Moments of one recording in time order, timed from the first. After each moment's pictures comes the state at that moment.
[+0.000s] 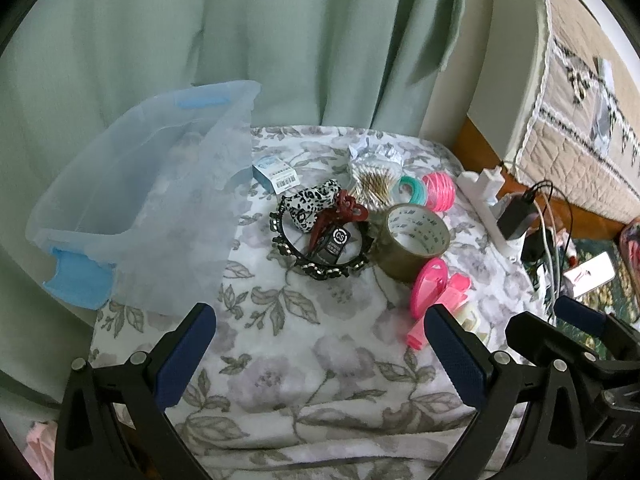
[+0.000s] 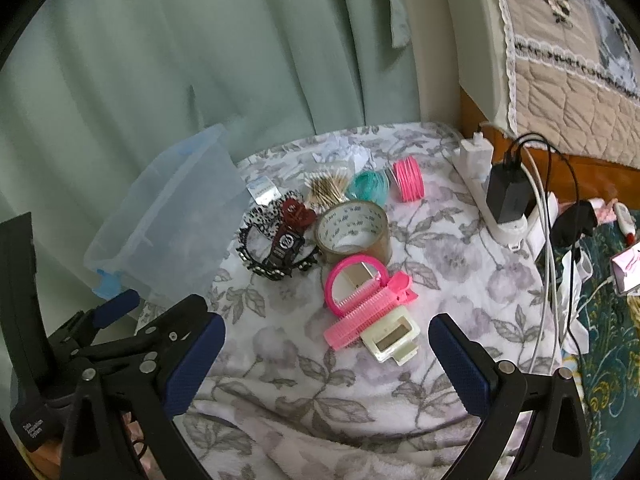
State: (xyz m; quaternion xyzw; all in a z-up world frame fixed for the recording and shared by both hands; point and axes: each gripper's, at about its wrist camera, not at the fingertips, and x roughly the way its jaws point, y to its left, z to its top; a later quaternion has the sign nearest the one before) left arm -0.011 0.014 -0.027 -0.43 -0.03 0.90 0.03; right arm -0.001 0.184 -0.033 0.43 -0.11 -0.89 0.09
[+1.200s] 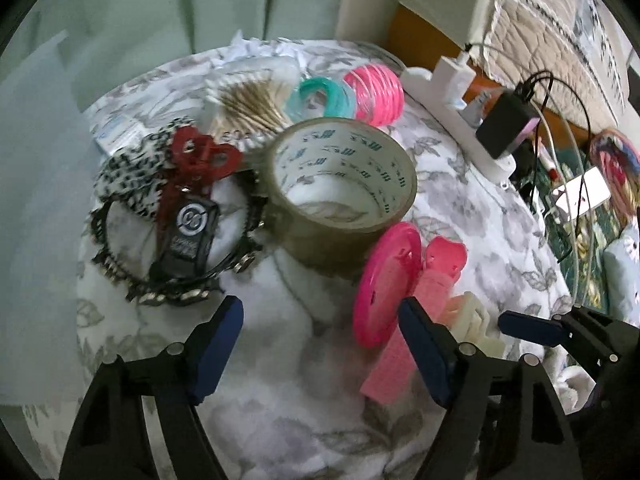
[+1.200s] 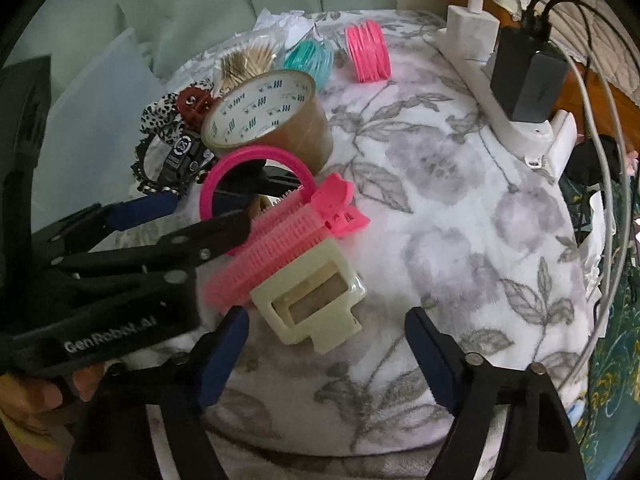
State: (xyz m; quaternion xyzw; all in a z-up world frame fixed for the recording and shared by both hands) left arm -0.111 0.095 -0.121 -0.53 0.05 0.83 0.17; right arm -0.058 0.212 -0.150 0.57 -0.08 -0.81 0.07
